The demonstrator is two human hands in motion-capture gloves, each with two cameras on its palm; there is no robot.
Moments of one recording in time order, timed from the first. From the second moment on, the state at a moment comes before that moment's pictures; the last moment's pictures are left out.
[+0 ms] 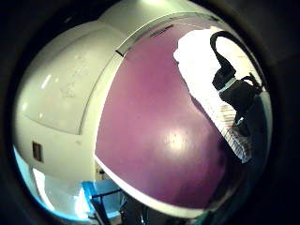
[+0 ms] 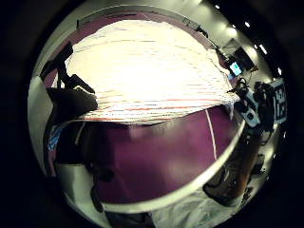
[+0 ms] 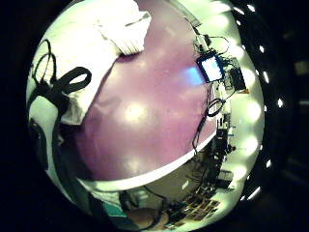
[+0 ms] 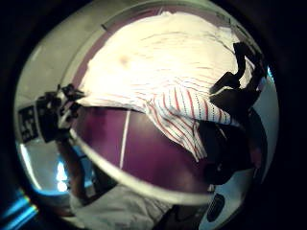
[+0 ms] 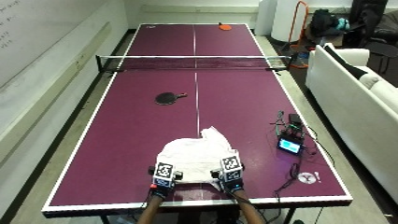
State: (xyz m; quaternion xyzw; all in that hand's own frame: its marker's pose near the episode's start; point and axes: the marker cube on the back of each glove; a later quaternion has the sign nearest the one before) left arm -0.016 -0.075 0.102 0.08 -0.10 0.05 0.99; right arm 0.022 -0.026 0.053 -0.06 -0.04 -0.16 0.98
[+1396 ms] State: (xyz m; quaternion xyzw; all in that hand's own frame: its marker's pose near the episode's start) left arm 0.007 -0.077 0.051 -0.03 -0.11 0.03 0.99; right arm 0.092 -0.045 0.031 0.01 -0.01 0.22 0.98
